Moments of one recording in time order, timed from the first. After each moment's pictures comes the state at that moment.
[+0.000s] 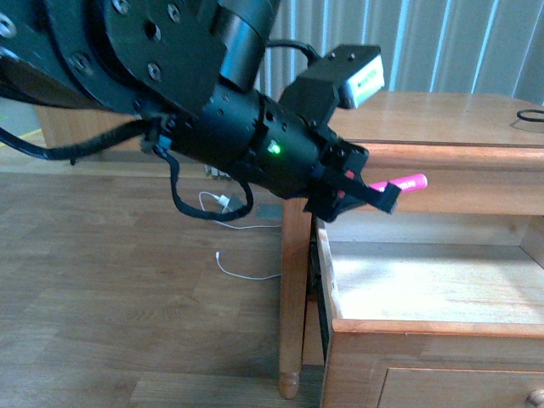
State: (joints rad) left arm -0.49 1.96 1.36 0.09 0.39 0.29; right arm -0.18 0.58 0.08 0.50 -0.18 0.01
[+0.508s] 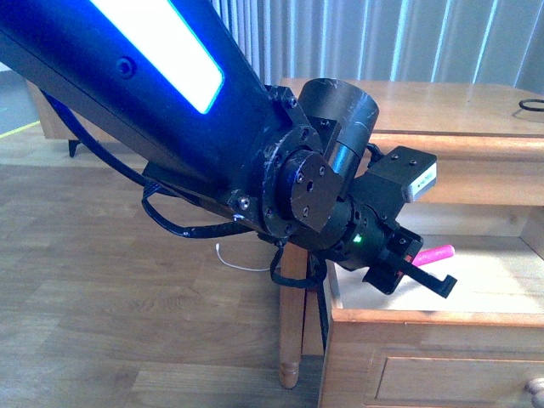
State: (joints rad) left arm -0.58 2.26 1.55 0.11 0.31 0.25; right arm -0.18 0.58 0.08 0.50 -0.18 0.01
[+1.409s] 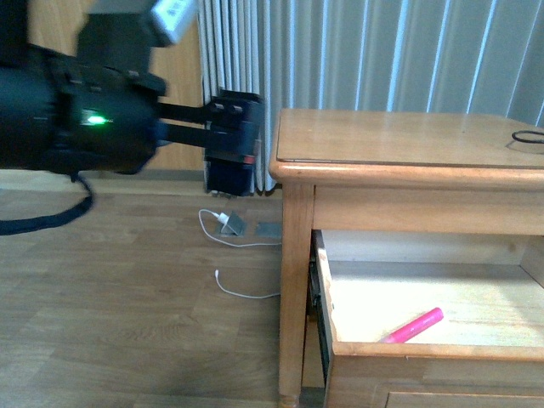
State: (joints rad) left arm -0.35 1.52 0.88 0.44 0.05 0.09; right arm -0.18 0.58 0.08 0.50 -0.18 0.01
